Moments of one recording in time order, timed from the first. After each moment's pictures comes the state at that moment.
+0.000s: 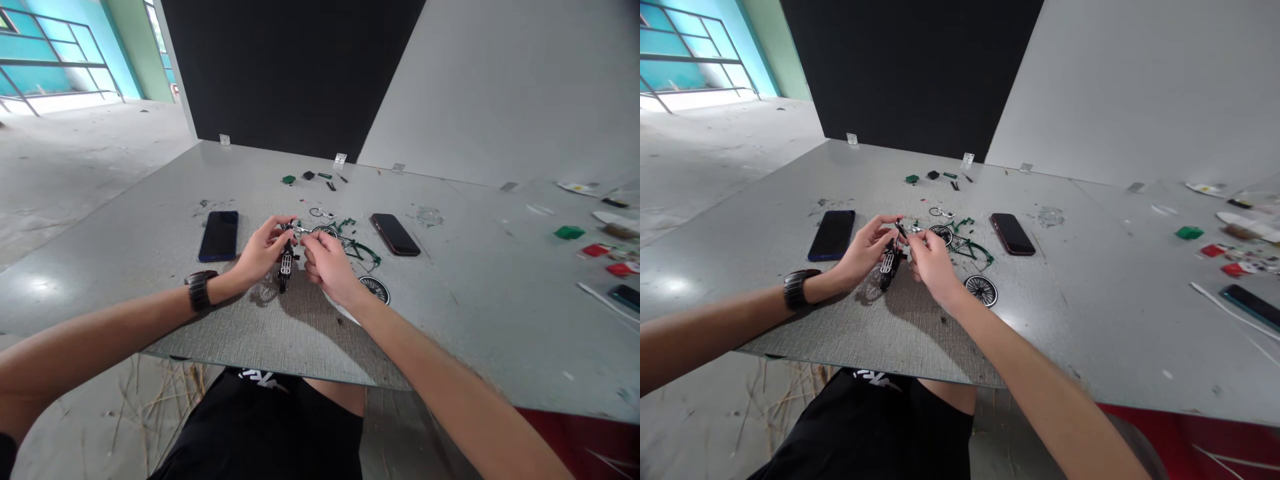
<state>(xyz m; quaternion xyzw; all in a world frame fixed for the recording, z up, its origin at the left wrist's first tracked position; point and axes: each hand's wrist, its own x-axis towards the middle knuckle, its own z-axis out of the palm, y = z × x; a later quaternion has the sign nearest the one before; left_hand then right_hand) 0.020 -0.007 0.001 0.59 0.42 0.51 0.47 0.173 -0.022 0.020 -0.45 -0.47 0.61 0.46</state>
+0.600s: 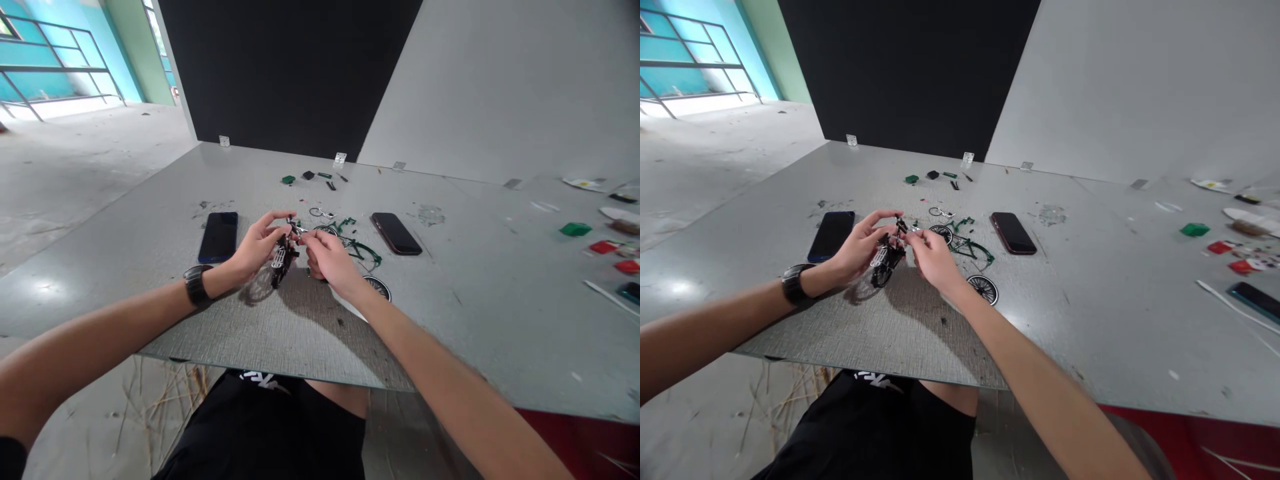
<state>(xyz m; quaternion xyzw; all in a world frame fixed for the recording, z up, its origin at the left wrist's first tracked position) 0.012 0.000 0.010 0.52 0.37 0.51 0.58 0.184 -0.013 0.019 -0.45 -0.53 0.58 0.42</state>
